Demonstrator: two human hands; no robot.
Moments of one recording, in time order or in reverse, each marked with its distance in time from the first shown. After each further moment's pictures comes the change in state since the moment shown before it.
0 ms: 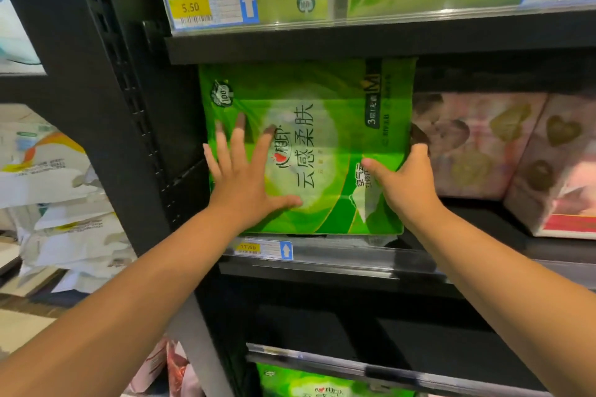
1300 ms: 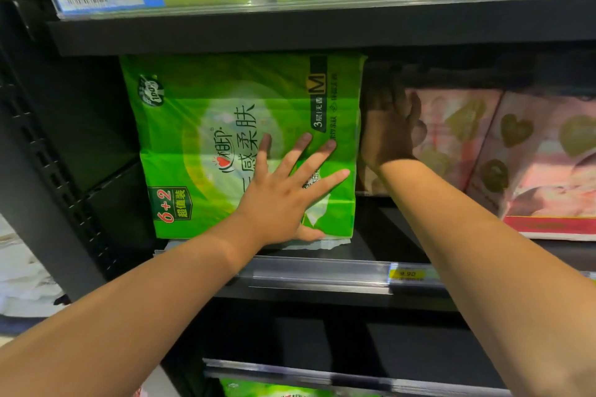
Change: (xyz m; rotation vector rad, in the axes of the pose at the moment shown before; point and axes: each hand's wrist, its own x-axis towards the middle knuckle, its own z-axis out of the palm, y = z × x) left_hand 0.024 0.088 0.063 0.377 0.292 0.644; right_hand 0.107 0.022 -0.020 -0.867 0.109 -0.465
